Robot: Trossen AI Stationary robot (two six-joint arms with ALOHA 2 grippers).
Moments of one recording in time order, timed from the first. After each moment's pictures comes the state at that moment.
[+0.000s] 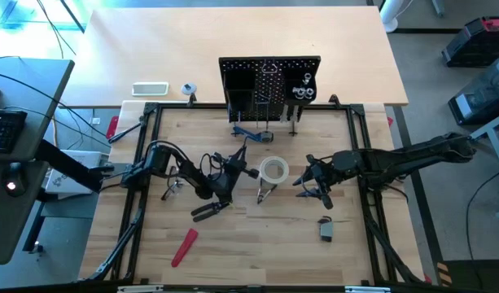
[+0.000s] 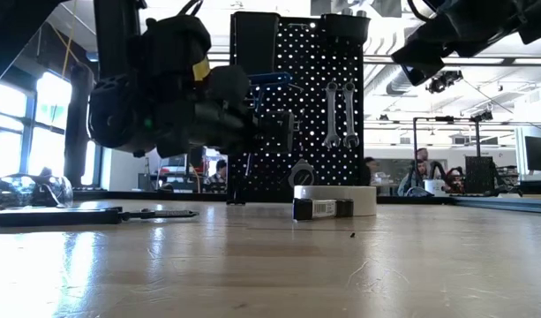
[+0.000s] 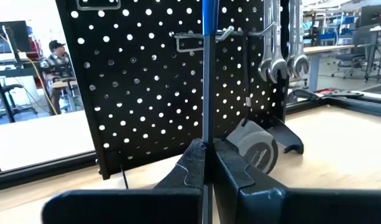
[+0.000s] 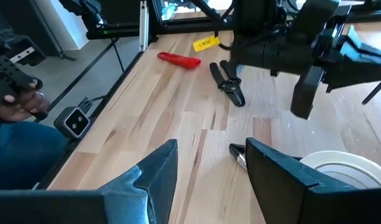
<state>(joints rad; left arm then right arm) -0.14 2.23 0.86 1.57 -1.32 0.25 0.14 0.92 0.51 0.00 -0.15 0.10</state>
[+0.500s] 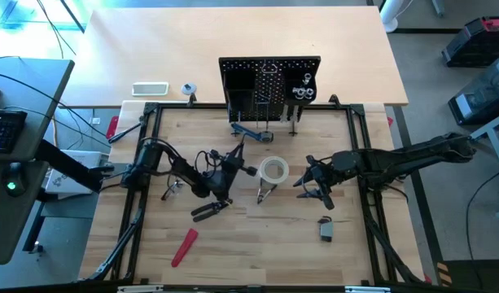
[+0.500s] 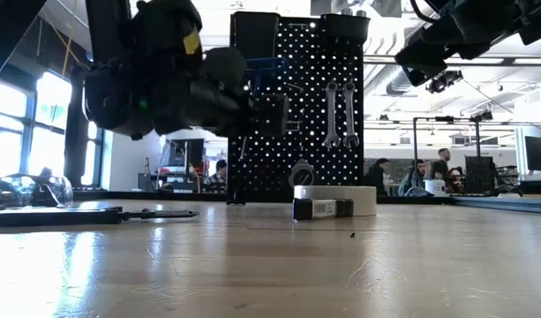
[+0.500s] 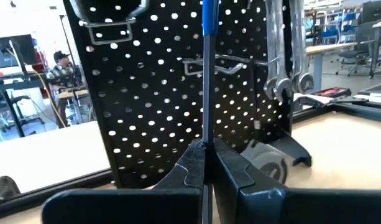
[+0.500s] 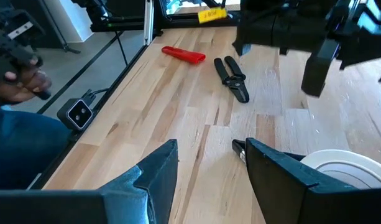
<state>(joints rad) -0.14 2.14 0.82 1.57 -1.32 0.35 0.14 0.91 0.51 -0.02 -0.17 0.08</state>
